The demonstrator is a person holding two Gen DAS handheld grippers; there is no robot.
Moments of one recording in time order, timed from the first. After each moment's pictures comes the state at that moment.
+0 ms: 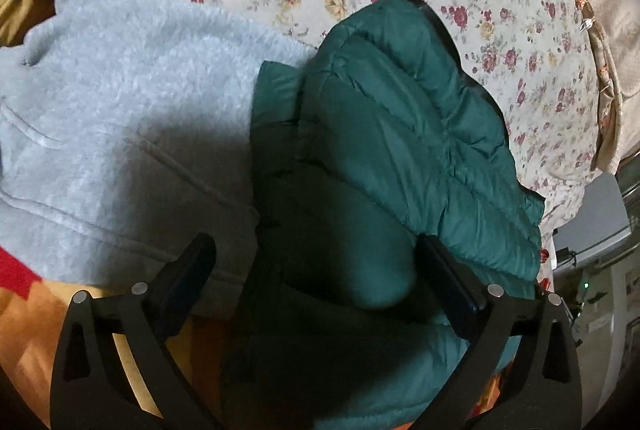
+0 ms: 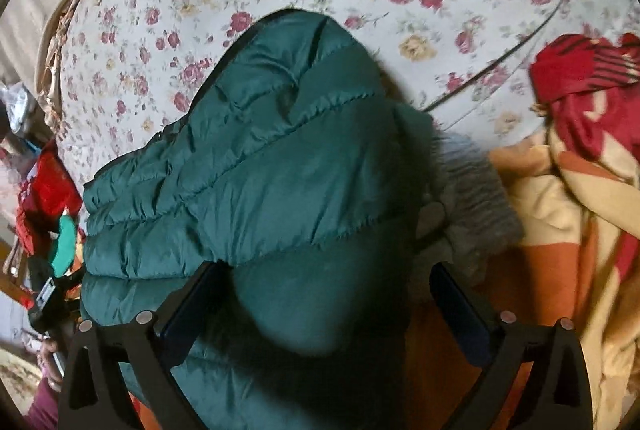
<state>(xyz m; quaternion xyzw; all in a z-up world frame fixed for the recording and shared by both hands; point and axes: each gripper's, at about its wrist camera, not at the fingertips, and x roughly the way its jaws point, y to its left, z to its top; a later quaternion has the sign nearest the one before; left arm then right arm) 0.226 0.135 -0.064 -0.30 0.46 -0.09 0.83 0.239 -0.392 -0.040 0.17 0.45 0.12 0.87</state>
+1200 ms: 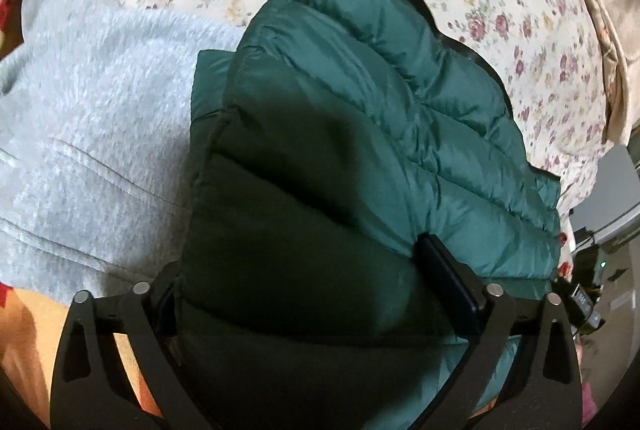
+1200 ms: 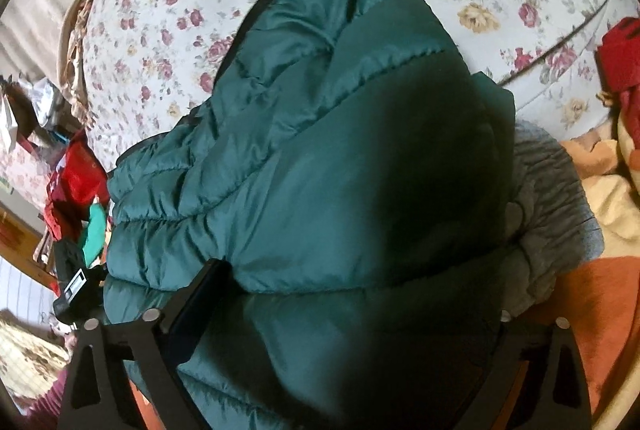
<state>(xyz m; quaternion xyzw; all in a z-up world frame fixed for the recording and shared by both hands) 0.240 0.094 -0.062 -0.24 0.46 -0.09 0.85 0.252 -0.371 -0.053 0.19 0.46 0.18 0.85</state>
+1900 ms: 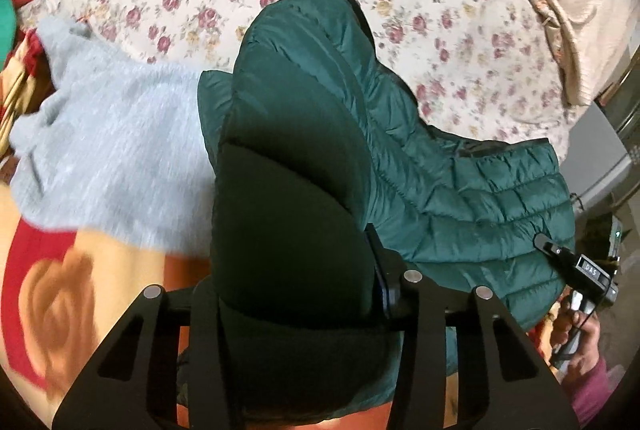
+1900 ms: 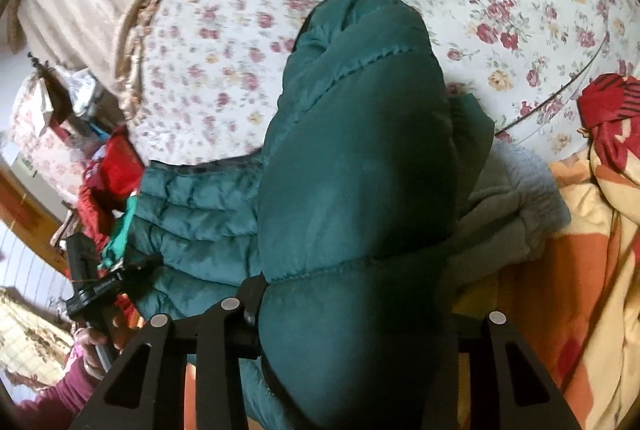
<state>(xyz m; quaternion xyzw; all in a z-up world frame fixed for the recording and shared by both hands) 0.150 0.097 0.005 -0.20 0.43 -0.13 0.87 0.160 -0.355 0.024 0.19 0.41 0.23 0.86</state>
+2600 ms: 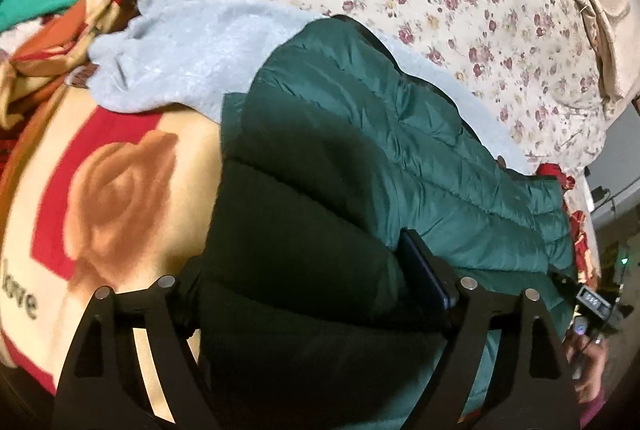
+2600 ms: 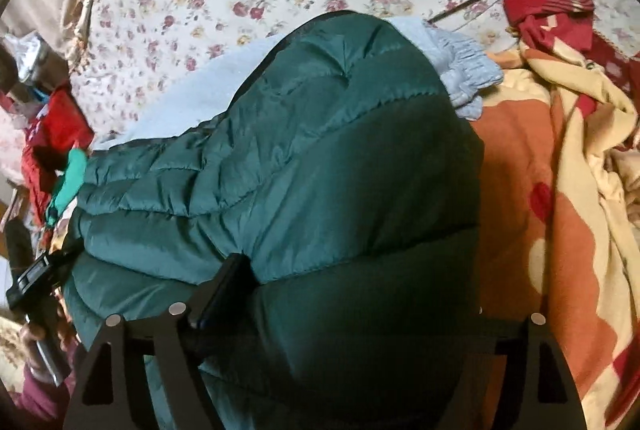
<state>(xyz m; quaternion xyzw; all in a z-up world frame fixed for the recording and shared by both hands) 0.081 0.108 -0.022 -0.19 0.48 -0.04 0.86 0.094 -0.335 -0.031 0.13 0.50 0.10 0.85</state>
